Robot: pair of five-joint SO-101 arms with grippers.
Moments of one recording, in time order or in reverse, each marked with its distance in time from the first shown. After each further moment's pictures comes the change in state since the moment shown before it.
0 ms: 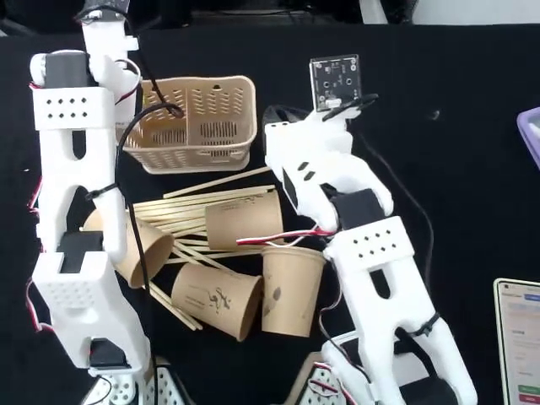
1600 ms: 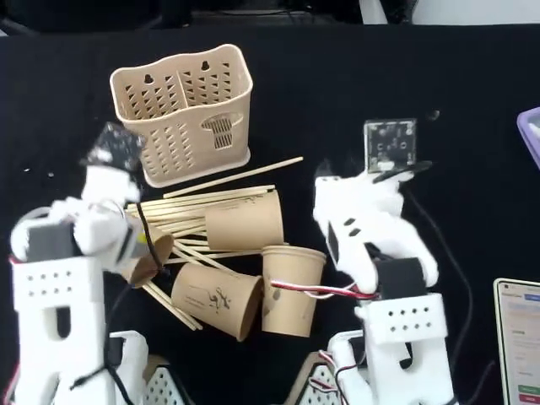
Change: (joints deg) left arm -5.2 -70.1 87.5 -19.2 -23.0; right arm 10.5 -27.5 19.4 15.9 3.3
